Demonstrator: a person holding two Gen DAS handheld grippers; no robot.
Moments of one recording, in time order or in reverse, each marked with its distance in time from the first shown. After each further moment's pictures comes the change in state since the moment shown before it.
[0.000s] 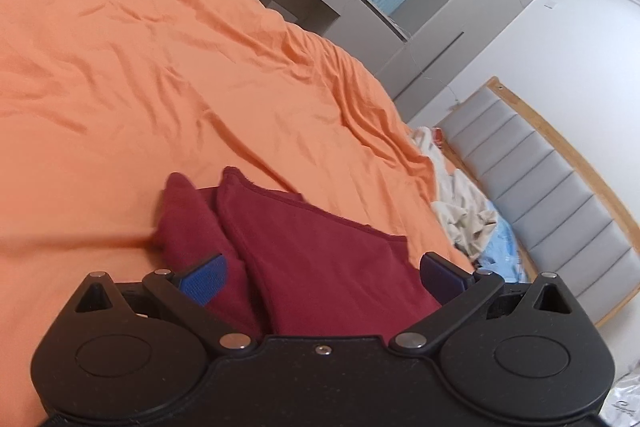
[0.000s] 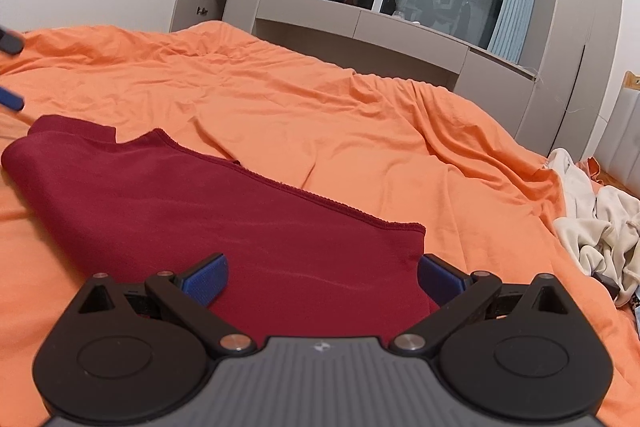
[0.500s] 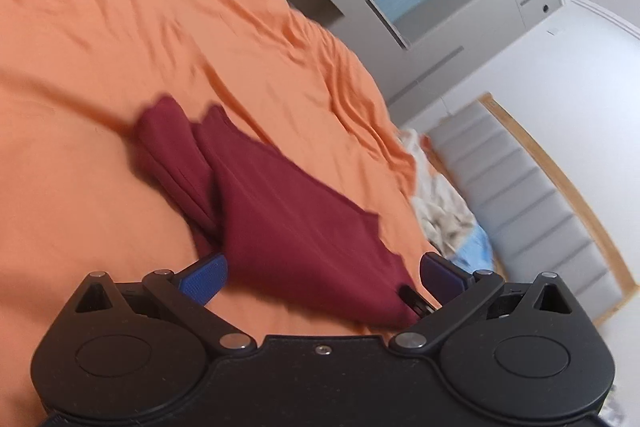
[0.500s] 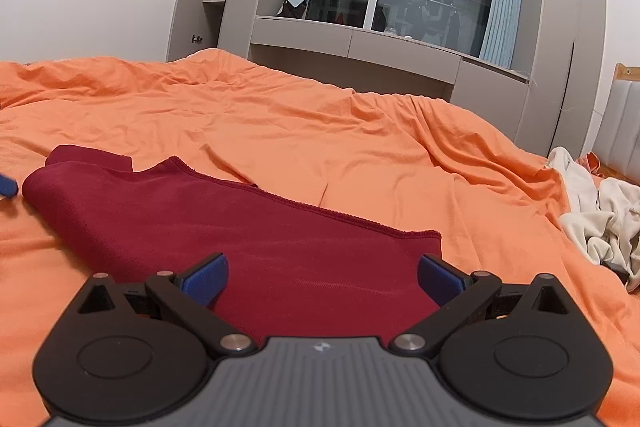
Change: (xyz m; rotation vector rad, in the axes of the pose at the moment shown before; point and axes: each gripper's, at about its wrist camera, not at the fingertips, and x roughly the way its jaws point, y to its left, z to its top) left arm -0.006 -0.020 -0.072 -0.132 0.004 -0.087; right arm -0.013 0.016 -0.004 0.071 -0.053 0.008
